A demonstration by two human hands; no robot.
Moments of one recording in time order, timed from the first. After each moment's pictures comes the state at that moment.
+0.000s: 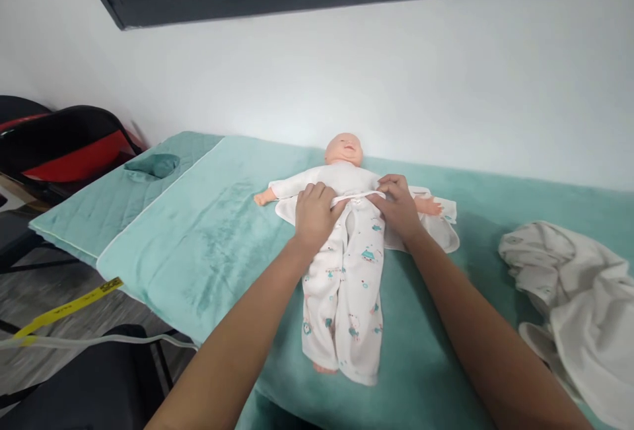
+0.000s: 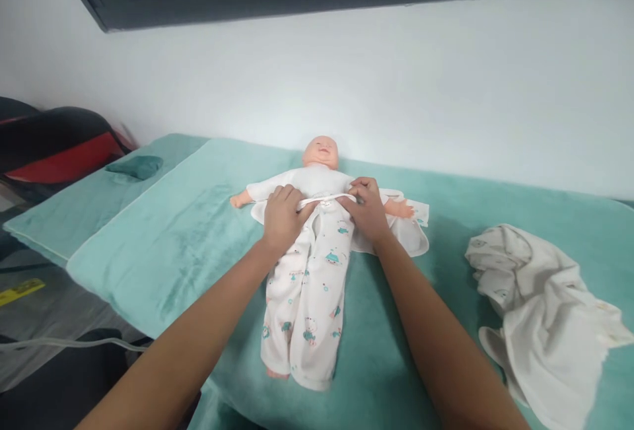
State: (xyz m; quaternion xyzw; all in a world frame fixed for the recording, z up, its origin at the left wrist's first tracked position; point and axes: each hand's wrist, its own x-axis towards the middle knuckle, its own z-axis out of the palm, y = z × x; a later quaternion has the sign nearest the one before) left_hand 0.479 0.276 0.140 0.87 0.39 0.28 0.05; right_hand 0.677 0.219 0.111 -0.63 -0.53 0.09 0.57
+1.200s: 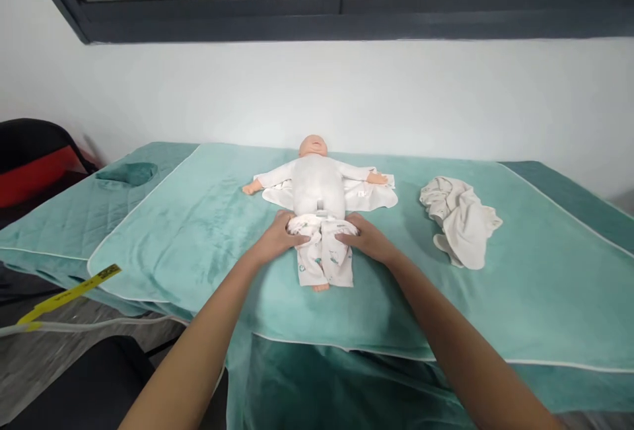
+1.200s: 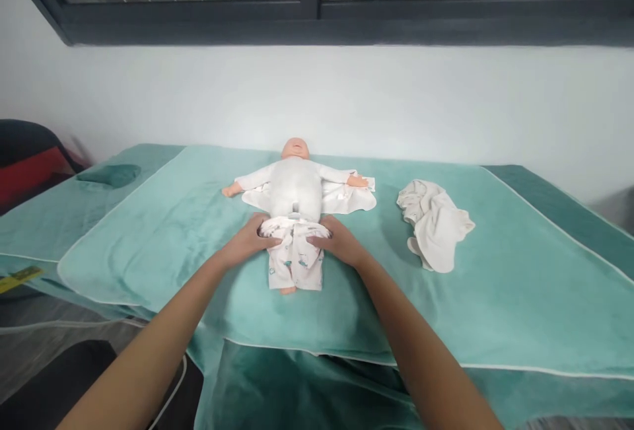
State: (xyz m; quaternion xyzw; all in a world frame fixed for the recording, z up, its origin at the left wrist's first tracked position) left_hand 0.363 0.211 0.129 0.83 0.31 0.19 0.42; right_hand 0.584 0.072 0.112 -0.68 -0.51 0.26 0.45
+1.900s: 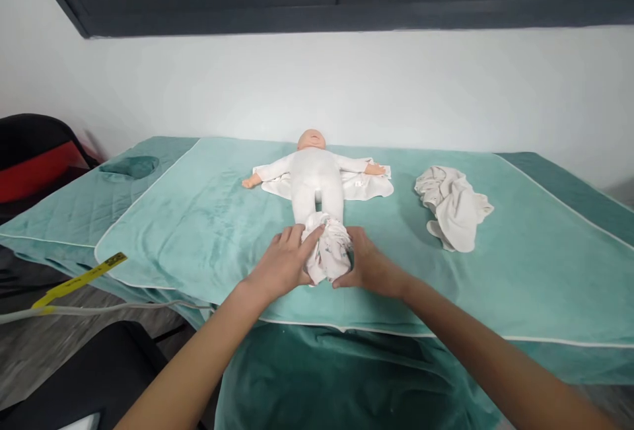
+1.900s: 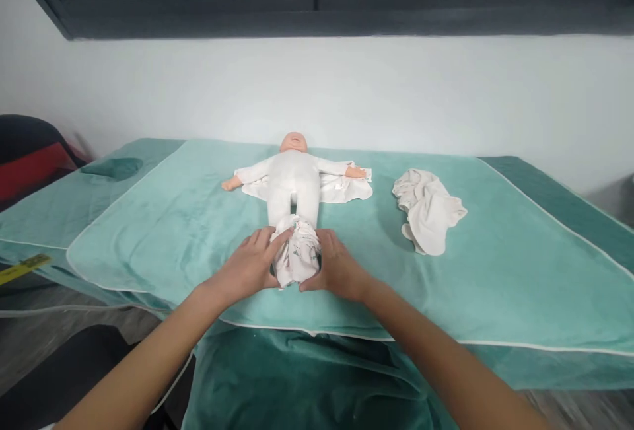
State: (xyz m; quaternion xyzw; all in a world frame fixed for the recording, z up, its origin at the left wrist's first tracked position) left_hand 0.333 0.126 0.142 0.97 0.22 0.05 0.11; right_hand 0.534 0.001 0.114 -0.68 -0.62 0.19 0.35
